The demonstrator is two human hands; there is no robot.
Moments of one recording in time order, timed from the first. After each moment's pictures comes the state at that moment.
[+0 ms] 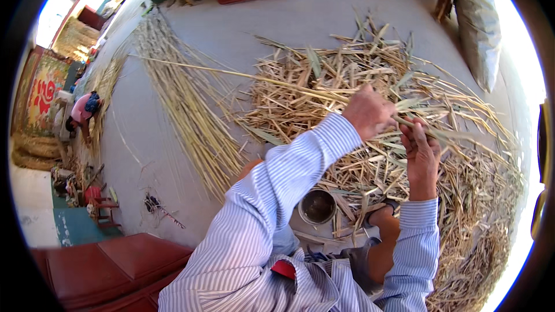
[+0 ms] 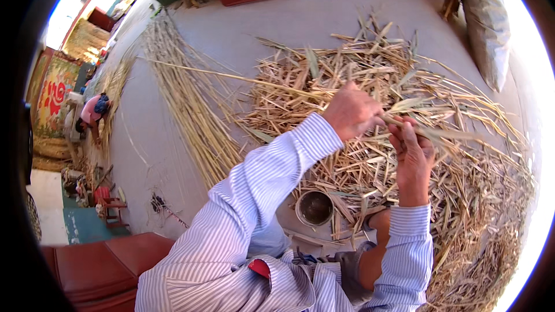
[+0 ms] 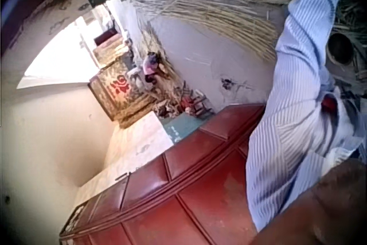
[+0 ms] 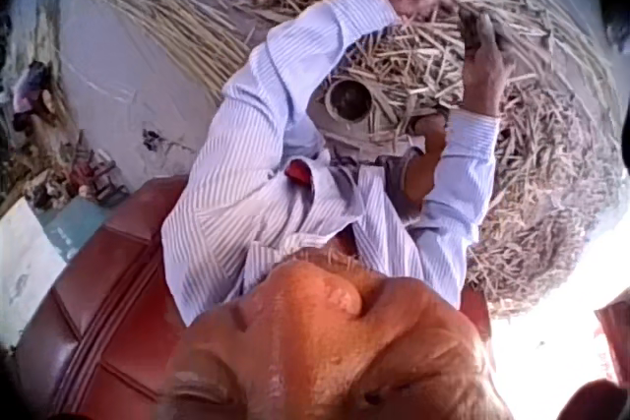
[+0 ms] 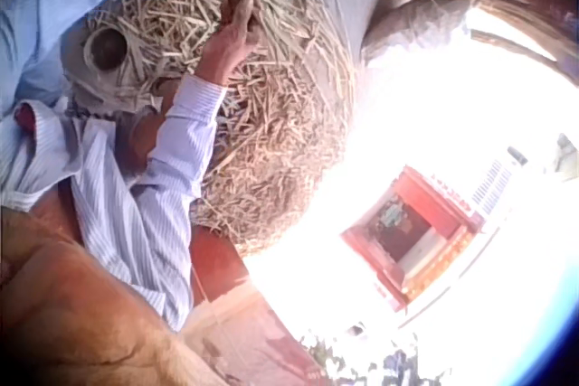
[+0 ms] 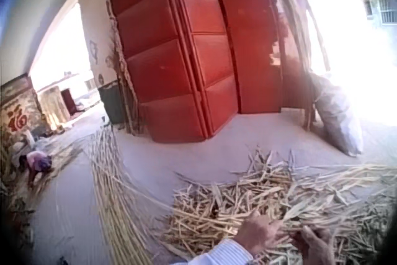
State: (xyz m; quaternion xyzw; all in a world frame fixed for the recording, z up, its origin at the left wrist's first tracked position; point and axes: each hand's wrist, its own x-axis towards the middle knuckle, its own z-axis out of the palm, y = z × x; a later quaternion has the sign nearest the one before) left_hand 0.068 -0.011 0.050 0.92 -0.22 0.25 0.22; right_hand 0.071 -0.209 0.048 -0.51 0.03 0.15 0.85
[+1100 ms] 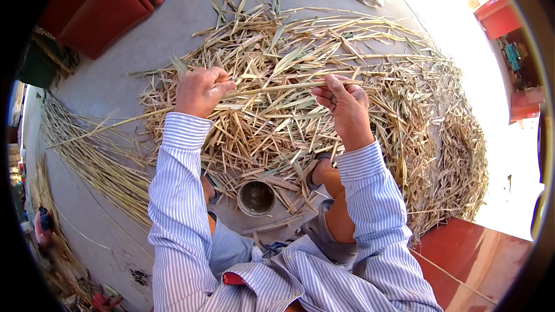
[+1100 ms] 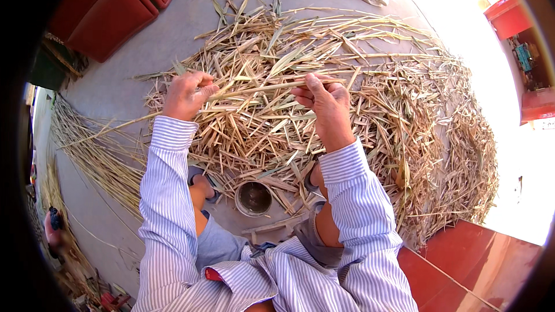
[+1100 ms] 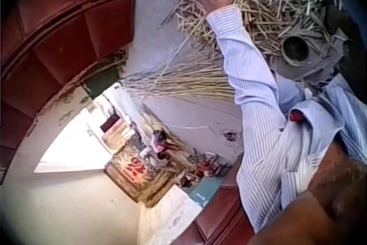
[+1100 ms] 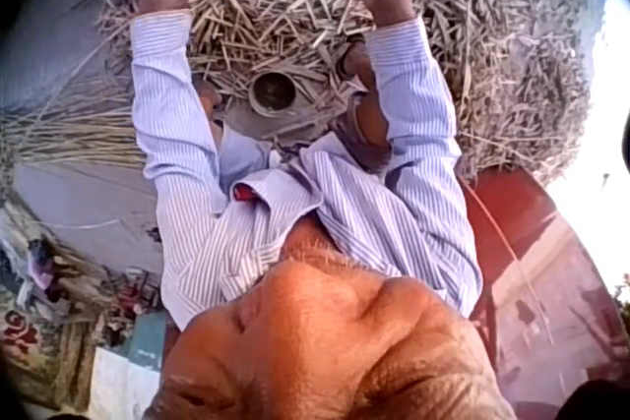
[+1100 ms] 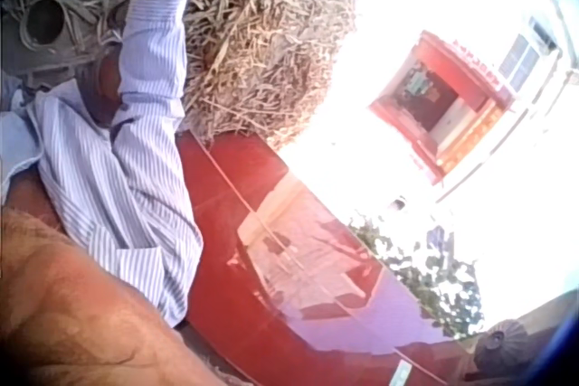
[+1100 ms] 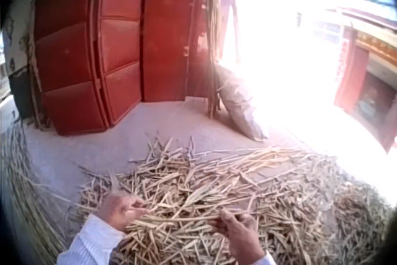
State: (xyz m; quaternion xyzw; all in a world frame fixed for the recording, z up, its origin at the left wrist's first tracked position) left_hand 0.085 0.019 0.061 0.96 -0.13 0.10 0.25; right_hand 0.078 -0.285 0.060 -0.57 0.13 0.07 0.81
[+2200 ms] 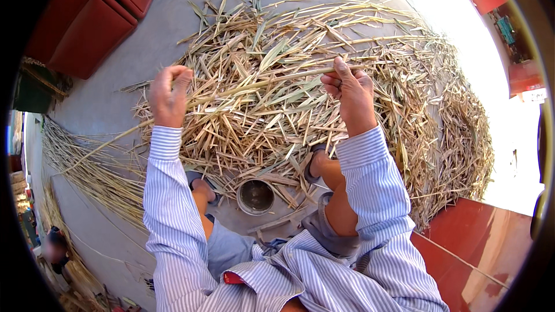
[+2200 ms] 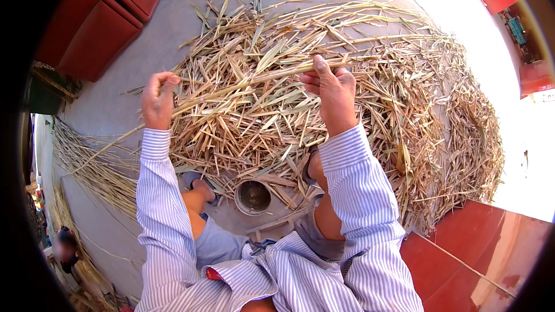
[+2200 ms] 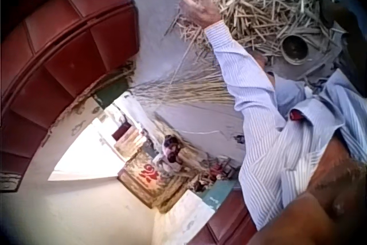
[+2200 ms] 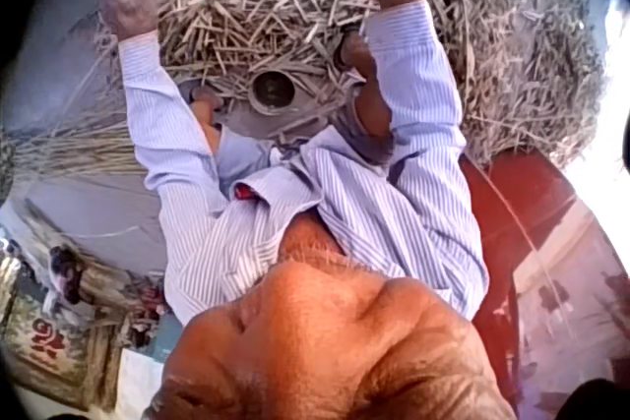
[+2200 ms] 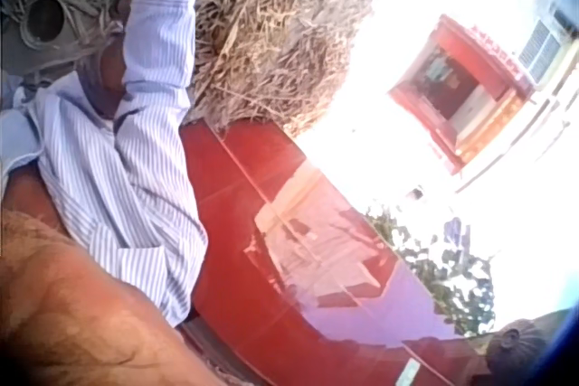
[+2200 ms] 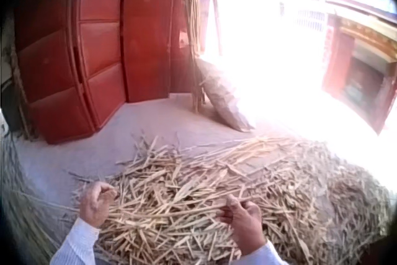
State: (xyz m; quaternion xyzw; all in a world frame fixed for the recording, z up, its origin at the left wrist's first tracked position) left_hand 0.093 0.021 0.056 0.87 -0.04 0.26 0.42; right_hand 0.088 -0.333 0.062 -0.59 0.19 -0.03 0.78
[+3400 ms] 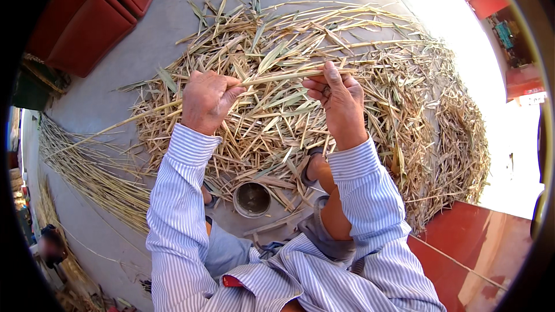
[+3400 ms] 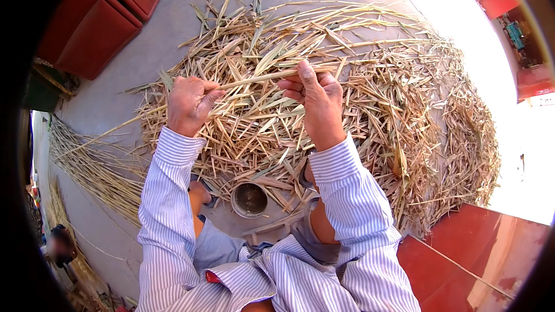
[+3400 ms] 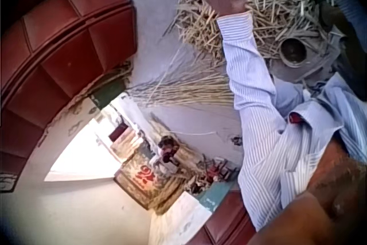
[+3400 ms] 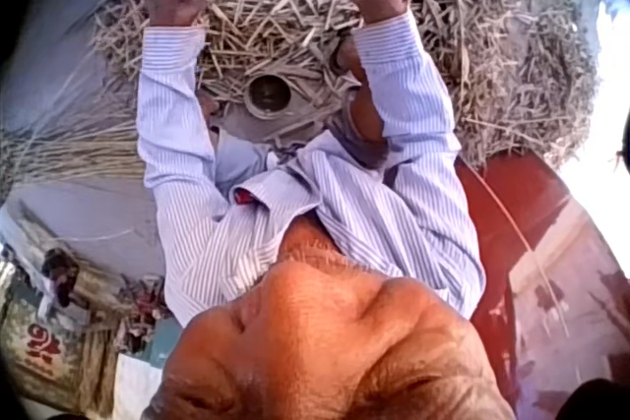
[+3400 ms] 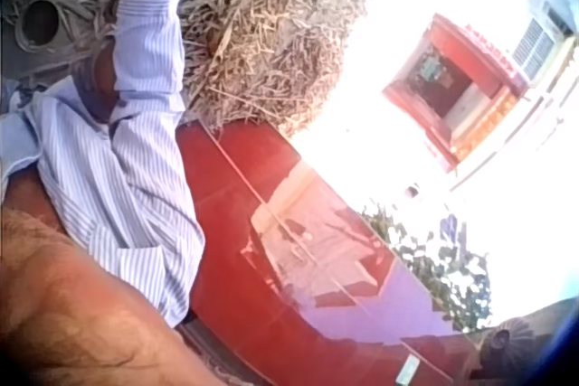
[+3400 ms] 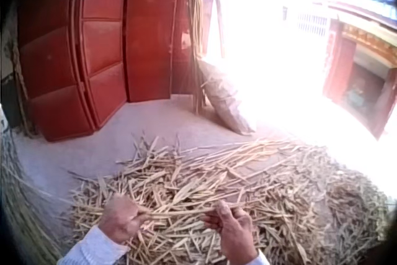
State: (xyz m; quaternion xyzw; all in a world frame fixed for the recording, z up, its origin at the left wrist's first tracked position) left_hand 0.081 -0.047 0.074 0.90 -0.27 0.27 0.23; right_hand 0.072 -0.302 0.074 -0.52 0.12 0.00 0.84
